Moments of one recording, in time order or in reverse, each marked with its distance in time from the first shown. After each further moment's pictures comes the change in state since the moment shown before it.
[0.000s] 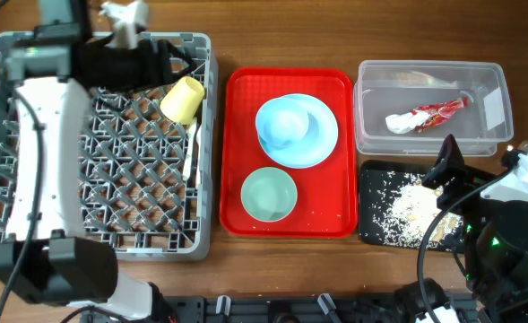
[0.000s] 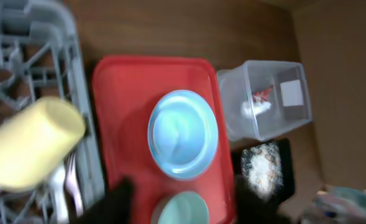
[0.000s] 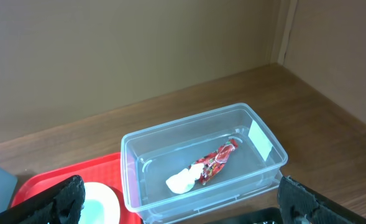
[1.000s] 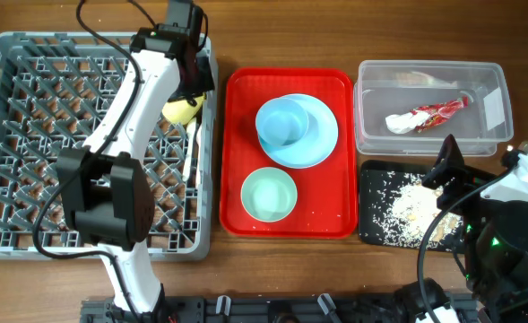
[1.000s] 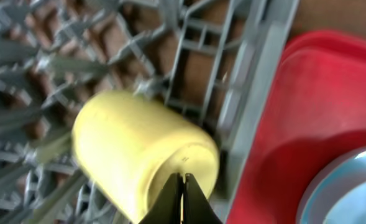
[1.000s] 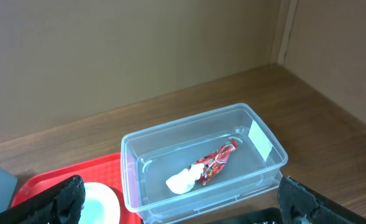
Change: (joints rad) left arm -0.242 0.311 0.000 0.048 -0.787 -0.329; right arm 0.000 0.000 0.000 0.000 0.000 0.000
